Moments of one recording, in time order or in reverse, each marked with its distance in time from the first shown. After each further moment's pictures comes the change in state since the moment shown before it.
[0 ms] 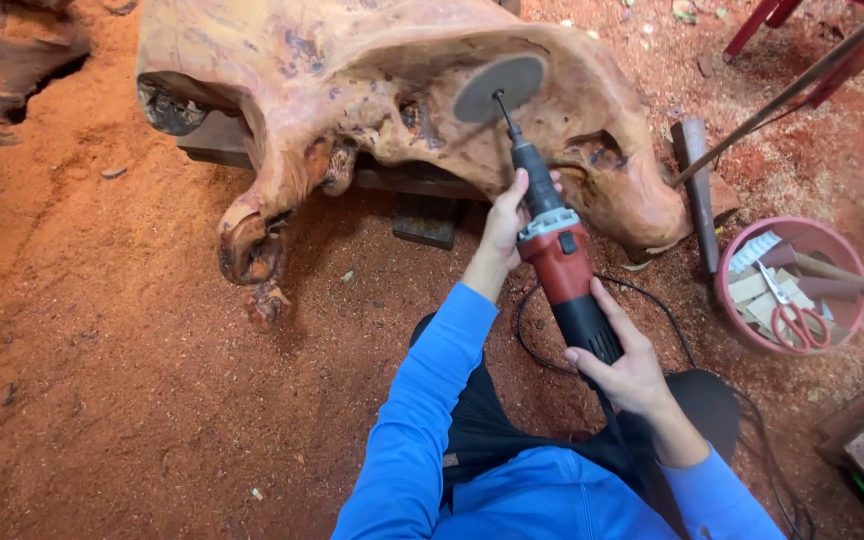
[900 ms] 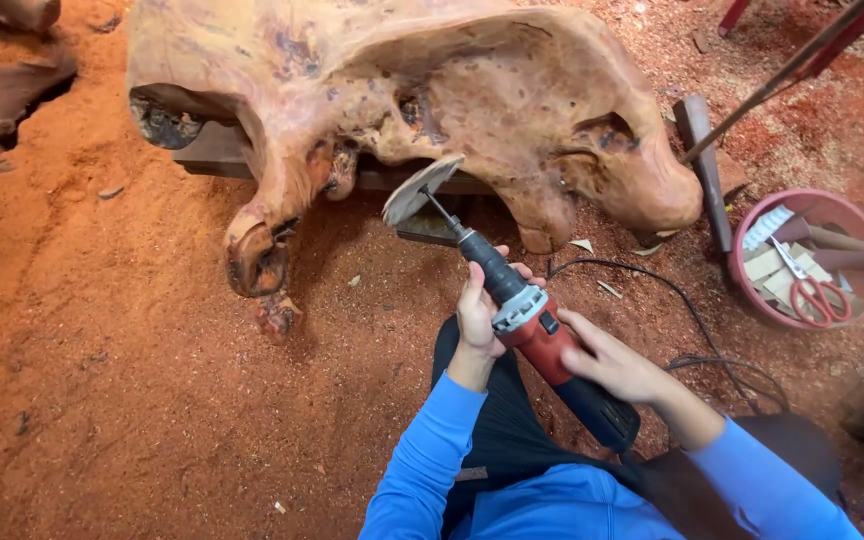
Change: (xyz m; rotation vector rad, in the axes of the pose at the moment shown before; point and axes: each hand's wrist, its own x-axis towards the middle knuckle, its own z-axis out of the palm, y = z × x) left_hand -0.160 0.021 -0.030 -0.163 0.035 0.075; right_hand 0.011 0.058 0.029 0.082 -0.547 0.025
